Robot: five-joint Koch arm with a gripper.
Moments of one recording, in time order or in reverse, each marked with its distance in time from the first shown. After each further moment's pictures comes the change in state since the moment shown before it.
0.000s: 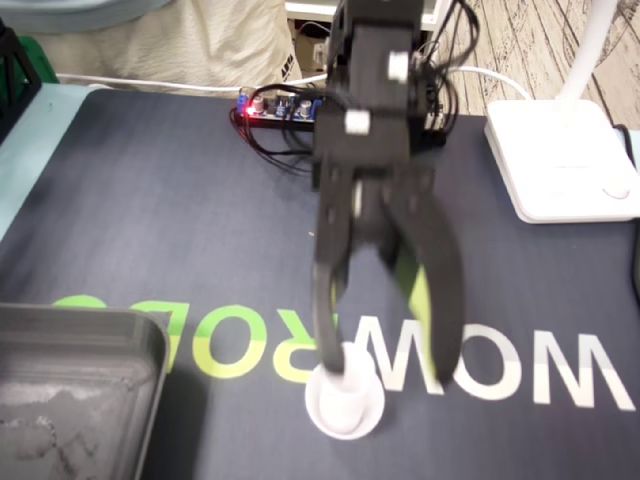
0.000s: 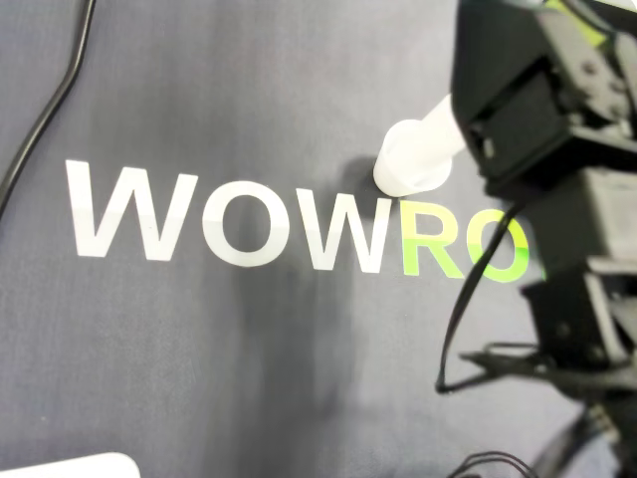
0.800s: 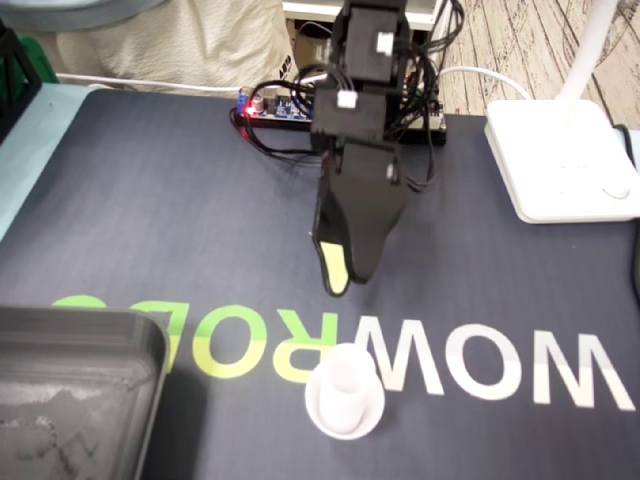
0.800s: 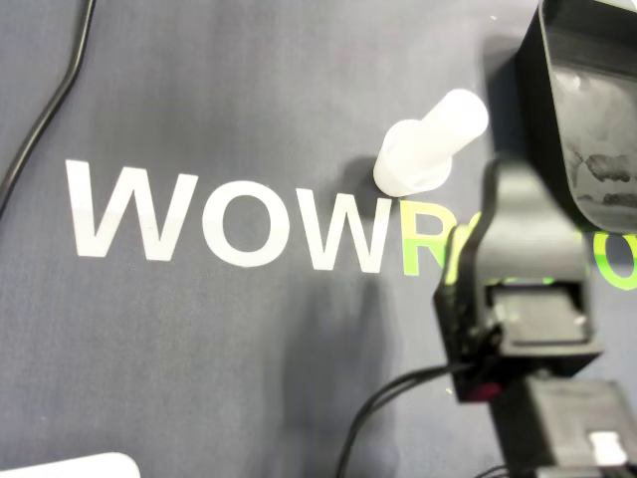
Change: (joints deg) arm 3.2 19.3 30.0 9.8 69.5
